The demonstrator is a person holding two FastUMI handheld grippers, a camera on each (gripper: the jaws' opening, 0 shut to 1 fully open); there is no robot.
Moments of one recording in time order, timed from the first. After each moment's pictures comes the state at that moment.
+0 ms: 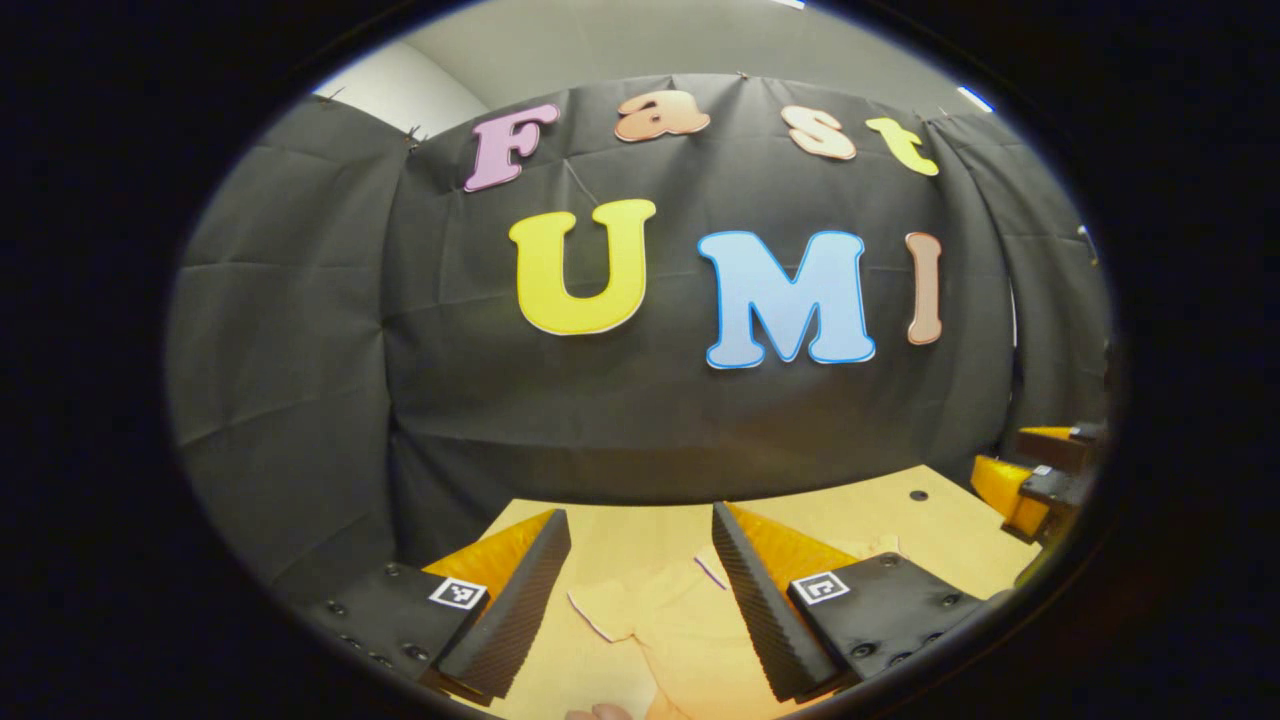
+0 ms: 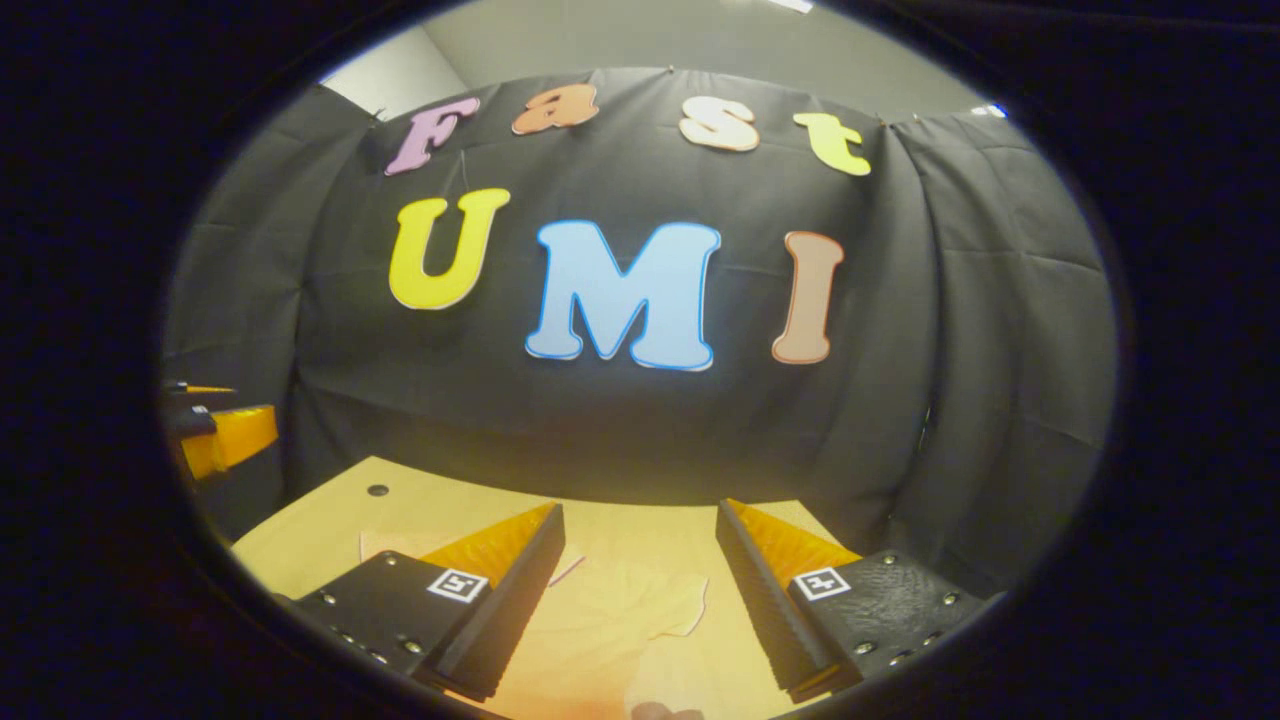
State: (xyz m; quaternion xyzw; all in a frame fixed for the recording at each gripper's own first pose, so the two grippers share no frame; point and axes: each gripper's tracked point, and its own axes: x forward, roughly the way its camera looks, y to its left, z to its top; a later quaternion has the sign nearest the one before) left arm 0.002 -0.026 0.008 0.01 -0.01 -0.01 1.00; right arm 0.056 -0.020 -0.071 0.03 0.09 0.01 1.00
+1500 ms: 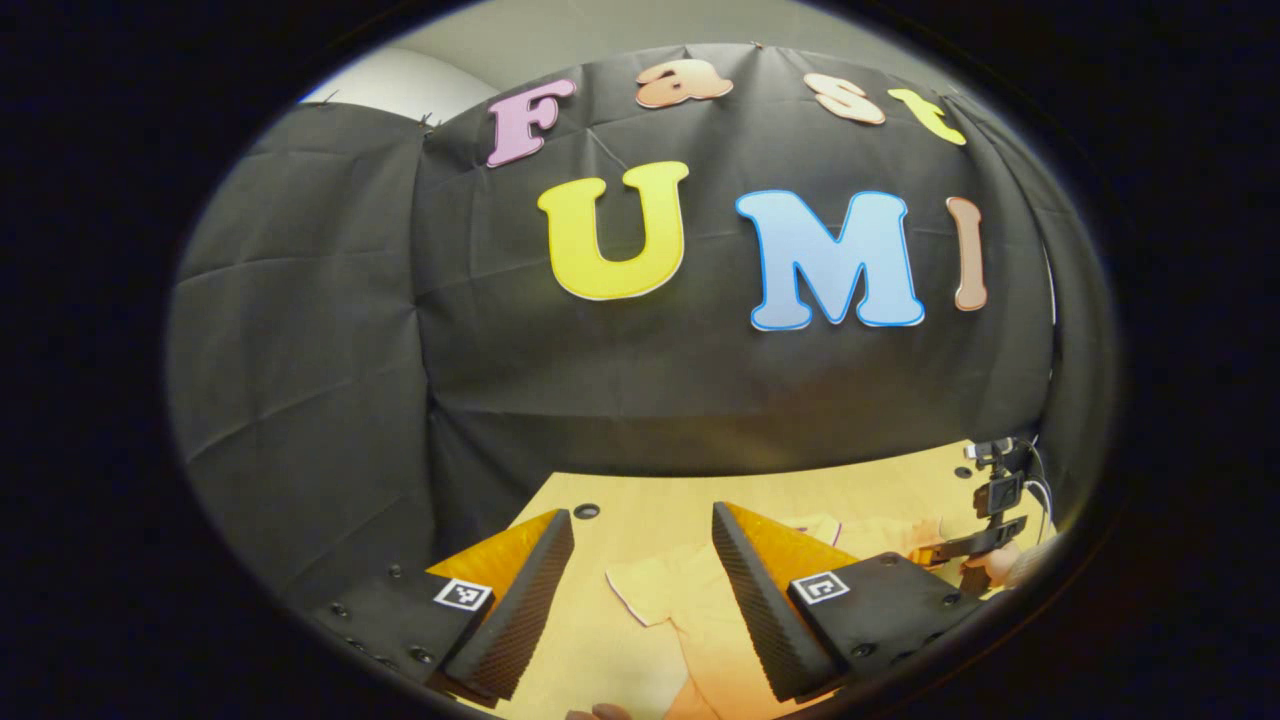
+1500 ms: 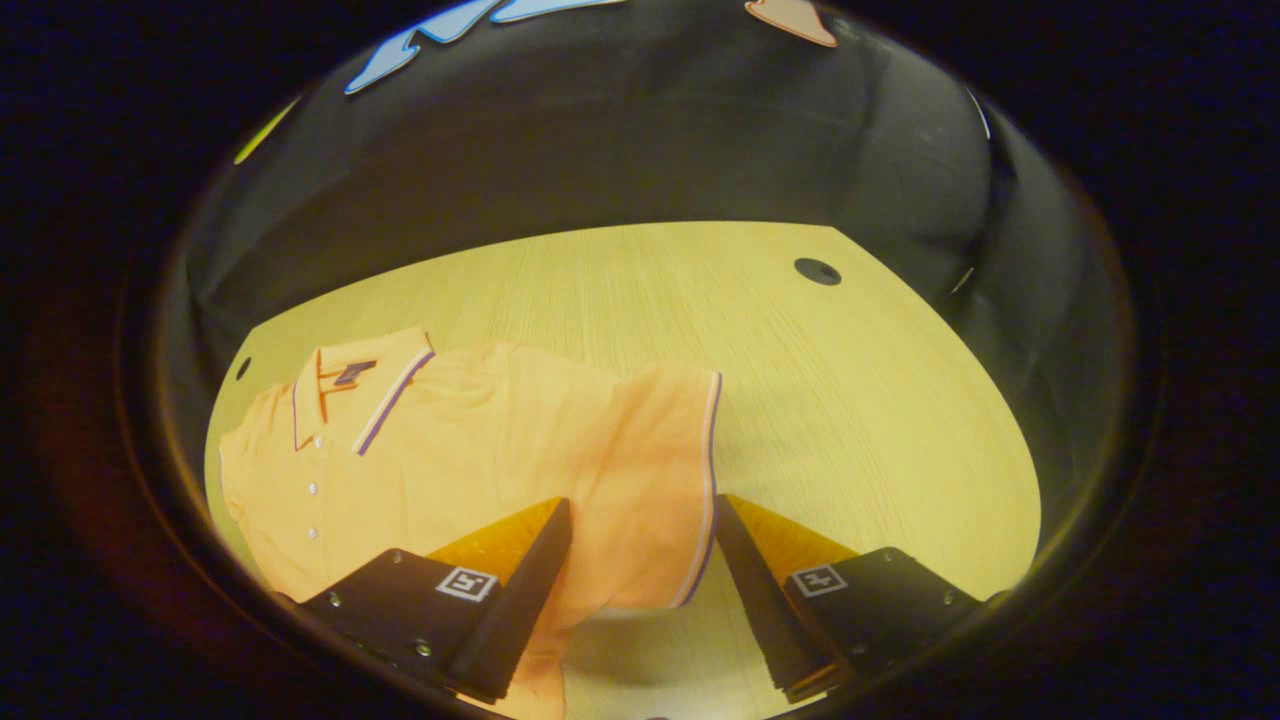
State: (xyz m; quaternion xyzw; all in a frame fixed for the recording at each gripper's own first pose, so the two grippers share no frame) left arm 0.023 0.005 -0.017 0.02 0.04 0.05 1.00; right arm 0.196 -0.041 -0.389 0.10 0.42 -0.01 0.90
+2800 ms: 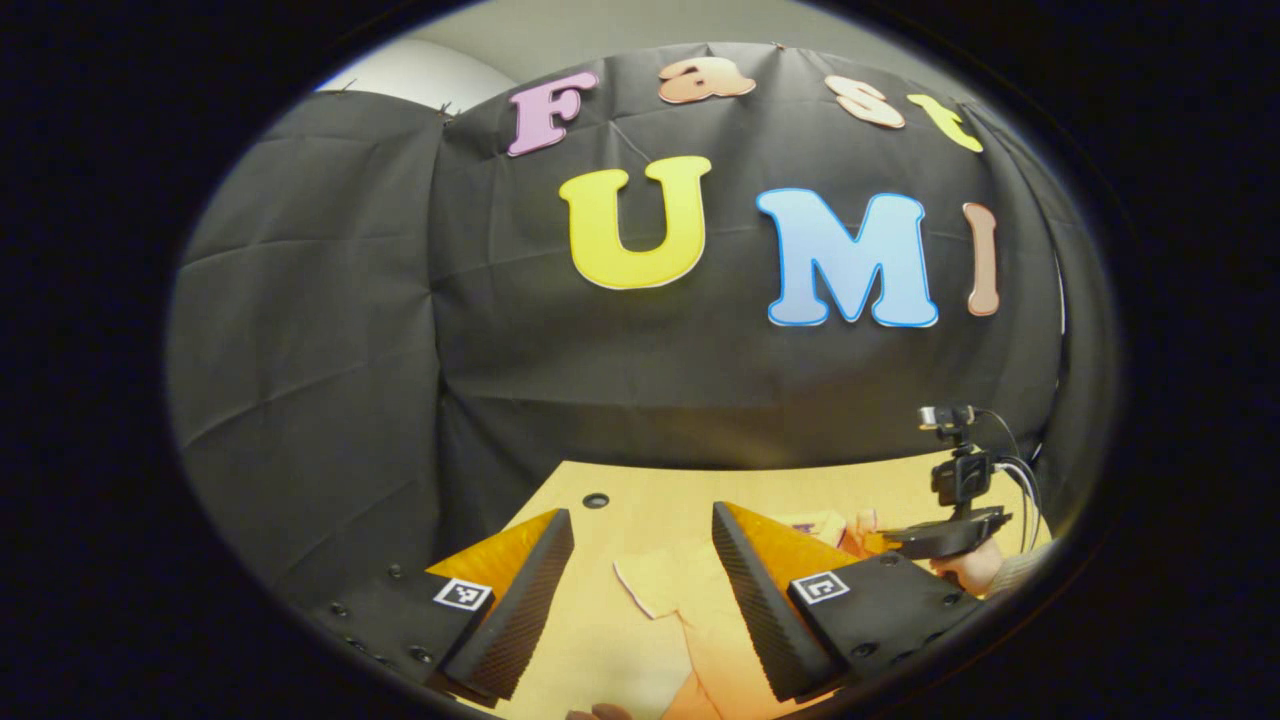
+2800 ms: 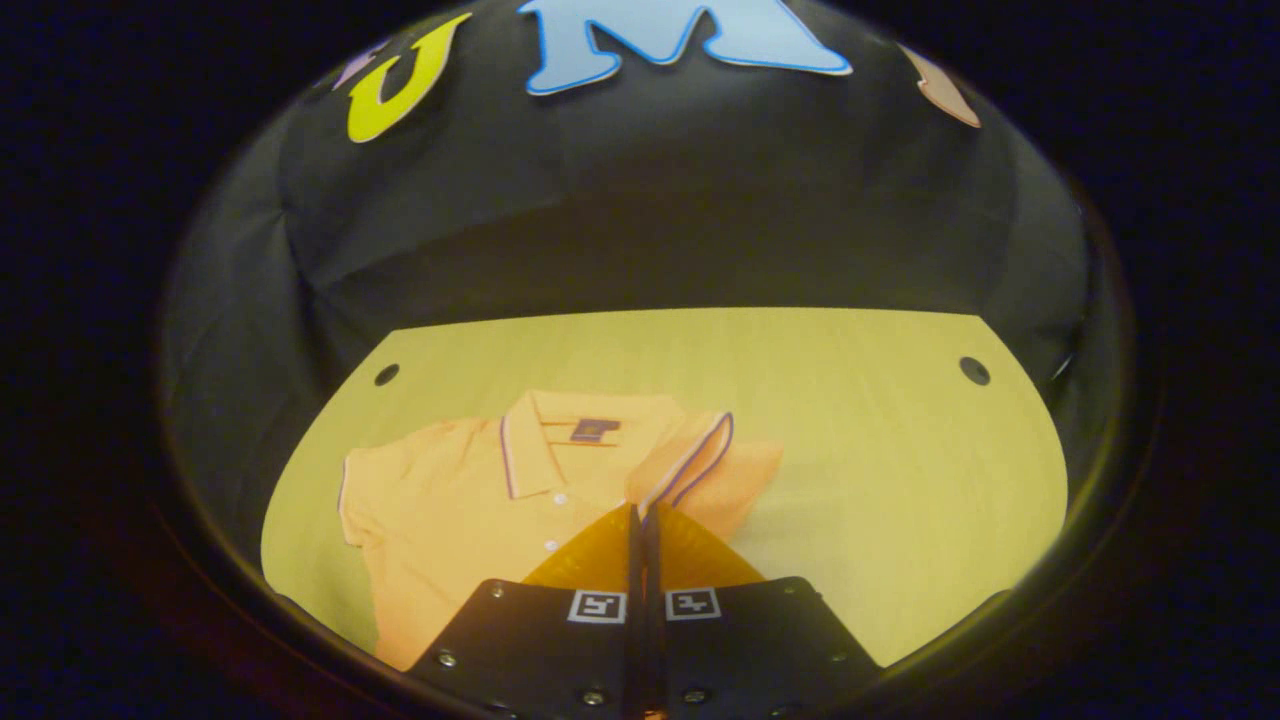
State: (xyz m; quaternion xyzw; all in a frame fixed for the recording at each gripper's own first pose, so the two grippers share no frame) left arm 0.014 0.025 -0.031 0.00 0.05 0.07 1.00; right arm 0.205 0.133 -0.286 0.08 0.34 0.18 0.92
